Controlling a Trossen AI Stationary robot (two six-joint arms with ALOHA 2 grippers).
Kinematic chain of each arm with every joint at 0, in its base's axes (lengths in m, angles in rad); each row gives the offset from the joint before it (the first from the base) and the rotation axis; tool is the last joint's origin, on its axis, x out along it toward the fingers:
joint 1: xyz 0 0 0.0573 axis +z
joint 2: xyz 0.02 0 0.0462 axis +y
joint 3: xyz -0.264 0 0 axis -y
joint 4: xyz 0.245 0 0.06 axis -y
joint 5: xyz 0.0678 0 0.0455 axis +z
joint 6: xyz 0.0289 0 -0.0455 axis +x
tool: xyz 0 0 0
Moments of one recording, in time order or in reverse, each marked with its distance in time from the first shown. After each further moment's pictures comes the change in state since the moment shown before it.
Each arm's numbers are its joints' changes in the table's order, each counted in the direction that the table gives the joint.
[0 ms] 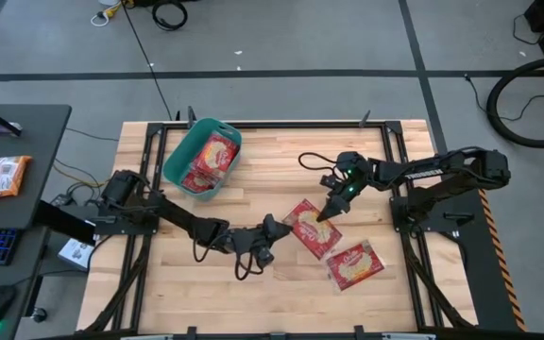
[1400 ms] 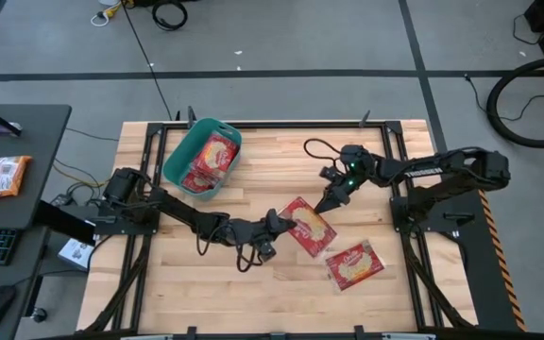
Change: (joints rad) left arm 0.061 0.001 0.000 0.094 -0.090 0.100; right arm -0.062 0.000 0.000 0.125 0.035 0.067
